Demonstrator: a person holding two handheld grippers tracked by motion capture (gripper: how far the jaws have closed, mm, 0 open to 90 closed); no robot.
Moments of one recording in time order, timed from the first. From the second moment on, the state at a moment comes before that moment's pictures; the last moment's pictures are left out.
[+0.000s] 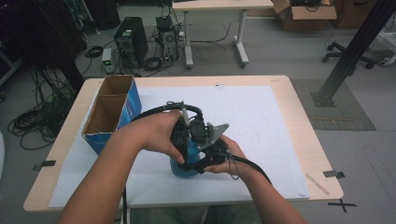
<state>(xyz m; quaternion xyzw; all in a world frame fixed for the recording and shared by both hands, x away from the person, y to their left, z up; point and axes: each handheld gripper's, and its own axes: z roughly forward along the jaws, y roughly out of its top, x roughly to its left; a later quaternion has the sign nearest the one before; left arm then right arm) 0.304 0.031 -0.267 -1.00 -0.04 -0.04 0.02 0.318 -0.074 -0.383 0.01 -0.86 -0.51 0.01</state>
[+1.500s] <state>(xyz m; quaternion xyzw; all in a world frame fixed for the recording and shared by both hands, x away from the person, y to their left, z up) 0.309 0.031 -0.258 -1.00 -0.04 -0.05 0.04 0.320 -0.081 -0.387 -0.03 -0.83 -0.56 0.00</state>
